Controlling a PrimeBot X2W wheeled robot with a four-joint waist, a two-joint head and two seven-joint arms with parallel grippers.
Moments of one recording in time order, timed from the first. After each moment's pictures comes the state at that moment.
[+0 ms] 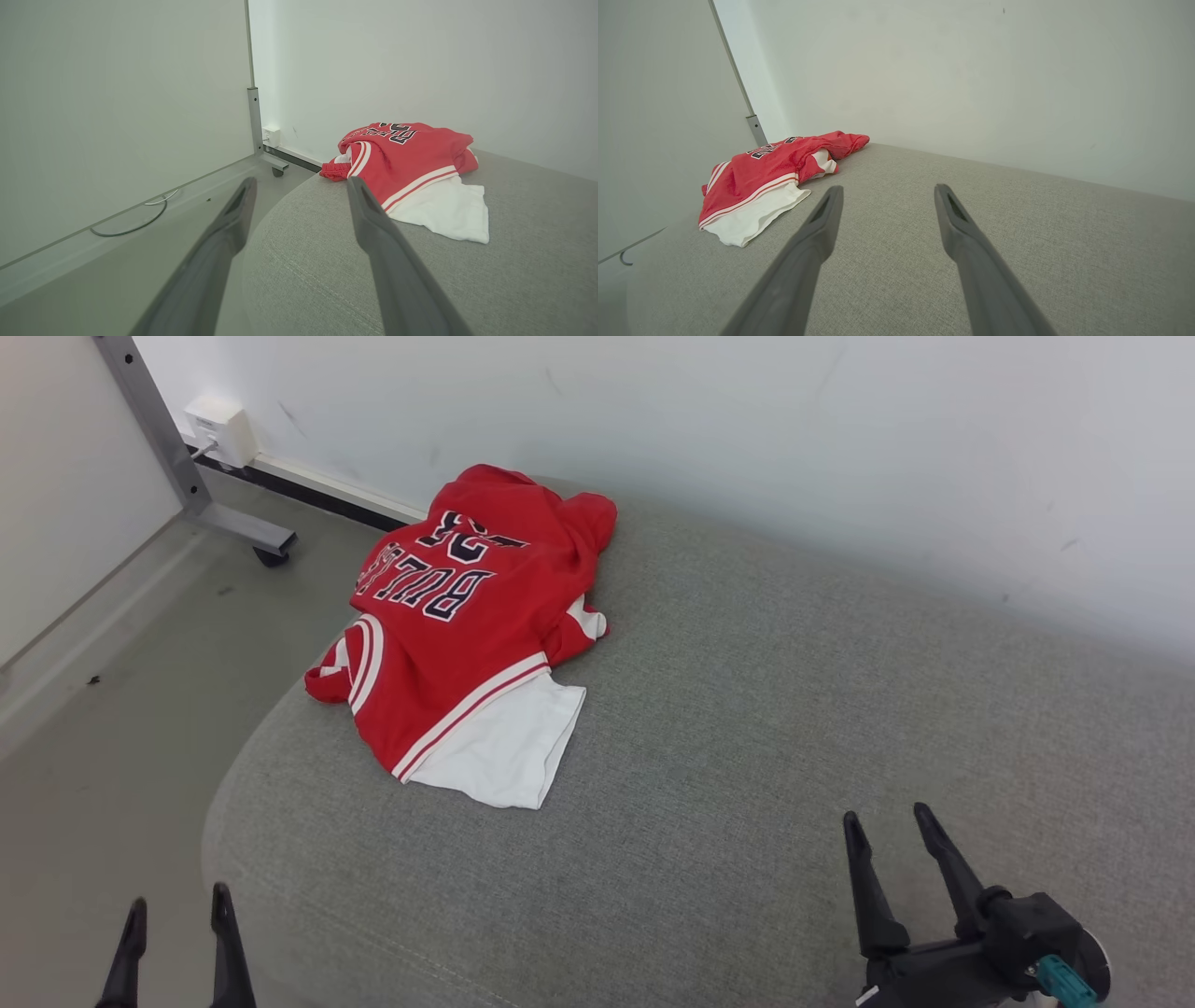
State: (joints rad) left arm 0.08 0.11 0.15 0.10 -0.19 -0.04 -0.26; right arm -0.07 -0.05 0.09 0.24 0.14 0.13 -0.26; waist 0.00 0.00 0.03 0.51
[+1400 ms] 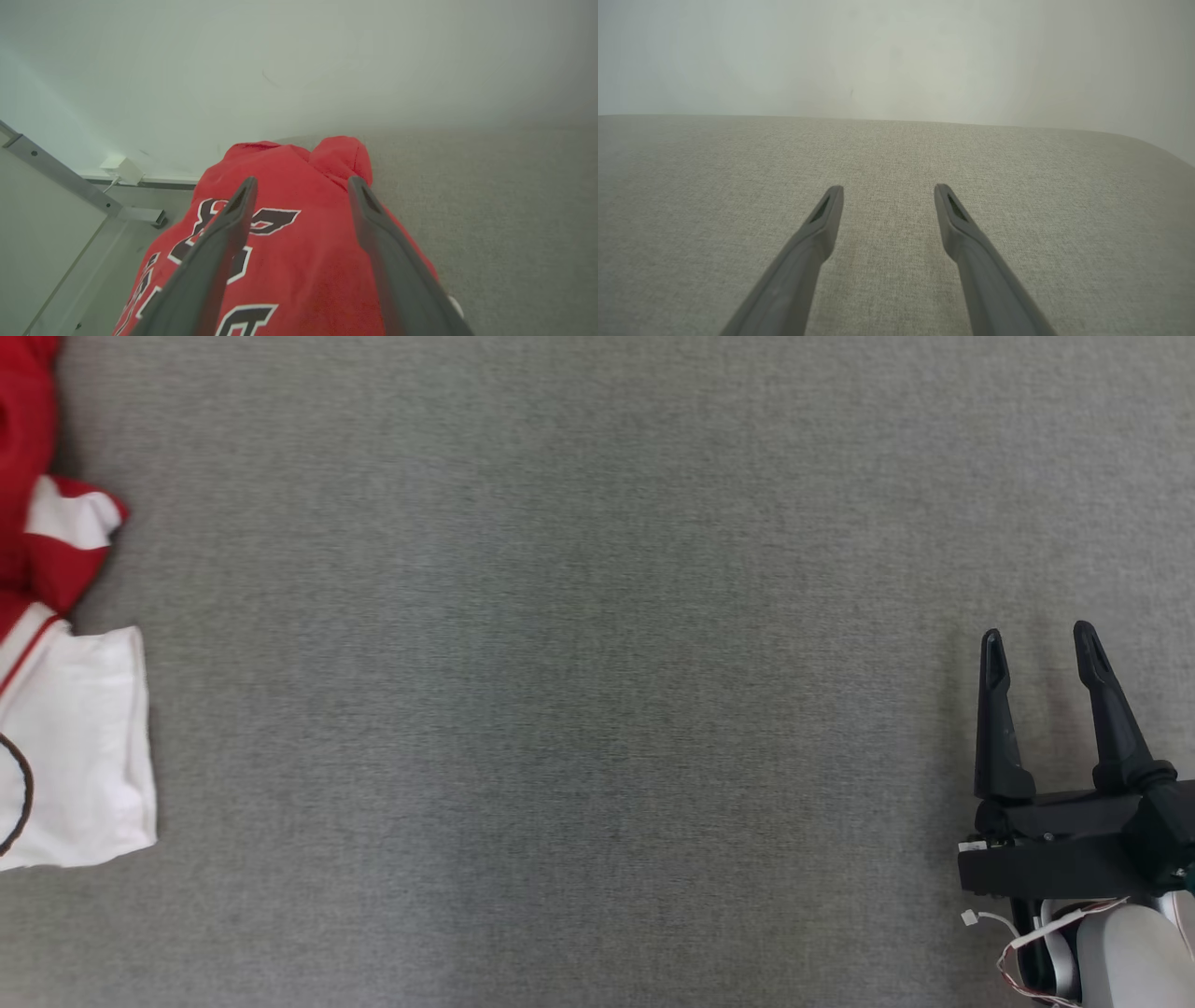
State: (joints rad) left arm -0.96 0.53 0.00 0.72 -0.33 -0.13 0.05; right arm -0.21 -0.09 -0.08 0.01 0.05 0.13 -0.25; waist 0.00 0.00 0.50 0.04
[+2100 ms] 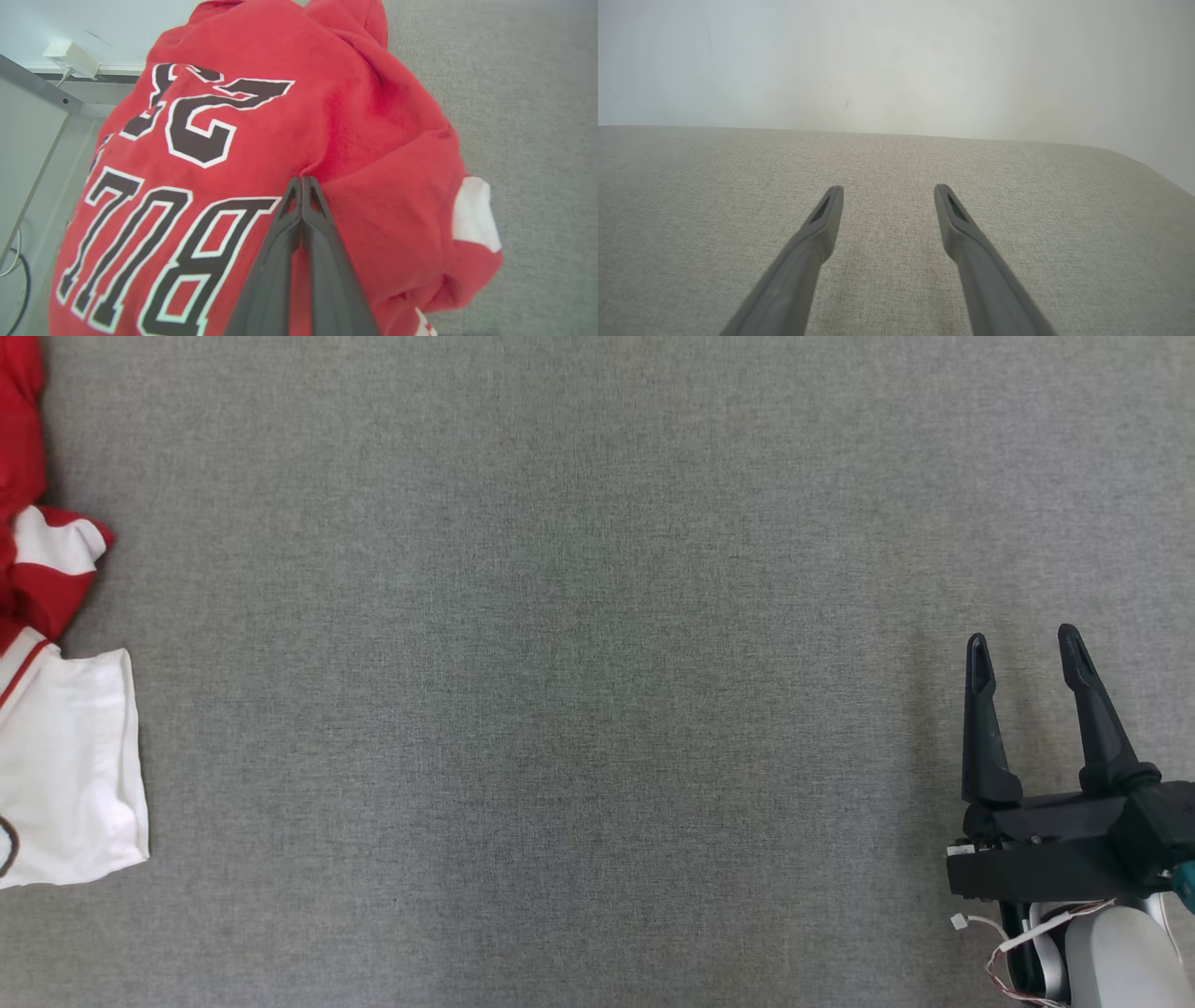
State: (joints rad) left arm -0.96 0.63 -0.21 0.85 -0.58 -0.13 0.31; right arm -0.21 -0.08 -0.06 0.02 0.04 0.13 -0.25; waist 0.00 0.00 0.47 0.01
